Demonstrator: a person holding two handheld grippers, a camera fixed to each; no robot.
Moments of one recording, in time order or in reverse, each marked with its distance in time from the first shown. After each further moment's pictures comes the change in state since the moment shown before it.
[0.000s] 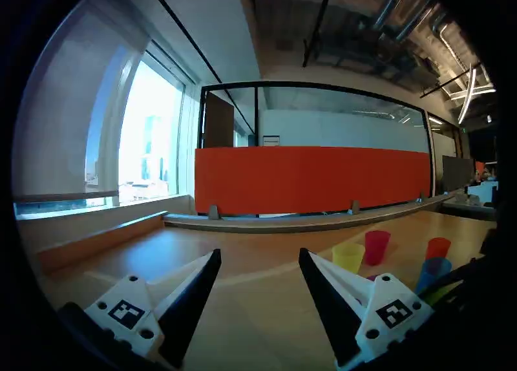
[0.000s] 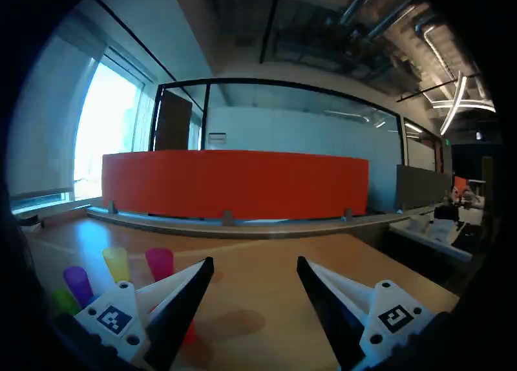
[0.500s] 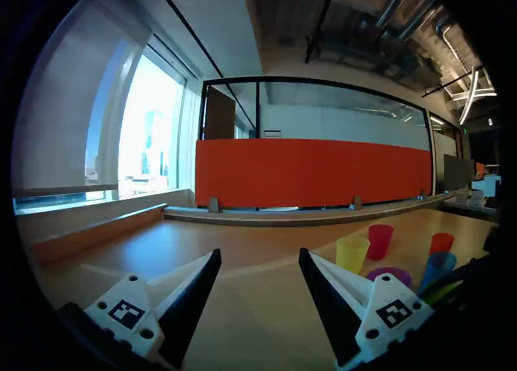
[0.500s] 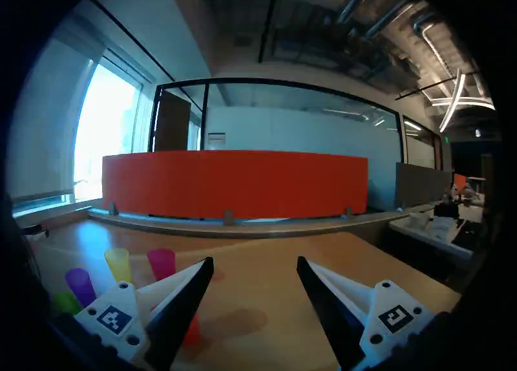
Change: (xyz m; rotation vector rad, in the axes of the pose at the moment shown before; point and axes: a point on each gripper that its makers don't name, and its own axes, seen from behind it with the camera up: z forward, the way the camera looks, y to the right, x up) left arm -0.020 -0.004 0.009 0.000 -0.027 -0.012; right arm 0.001 0.000 -0.003 -0.005 -0.003 0.012
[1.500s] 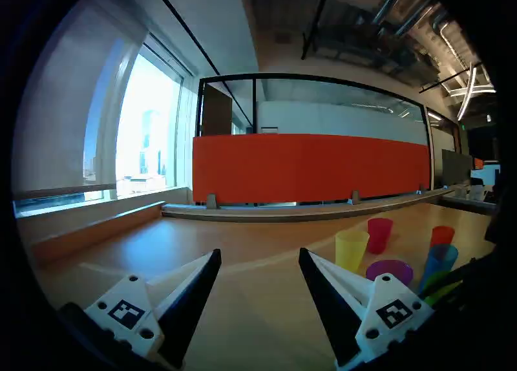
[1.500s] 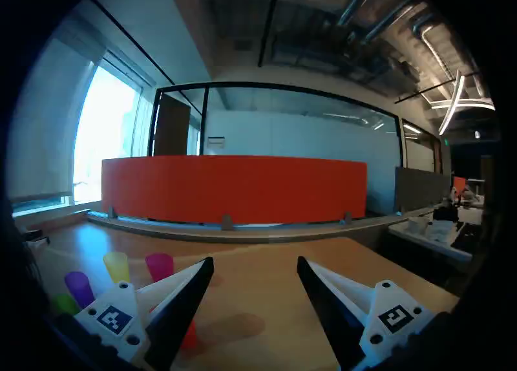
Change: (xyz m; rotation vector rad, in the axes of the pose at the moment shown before) left arm -0.012 0.002 0.001 -0.013 -0.013 0.016; right arm 0.009 0.005 0.002 -0.004 0.027 -0.011
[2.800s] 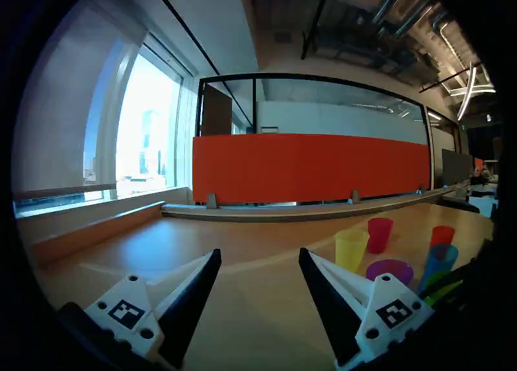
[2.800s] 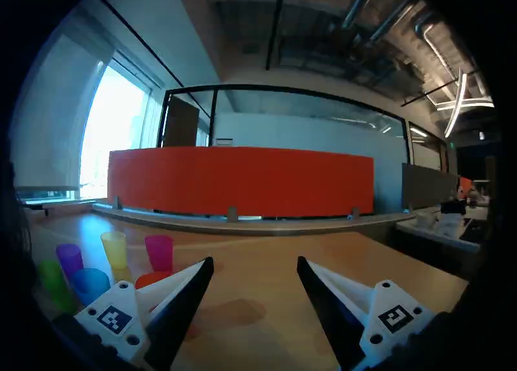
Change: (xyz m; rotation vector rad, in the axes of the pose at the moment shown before) left arm -0.001 0.000 0.000 0.000 -0.001 0.001; right arm -0.061 0.001 0.006 0.052 0.027 -0.004
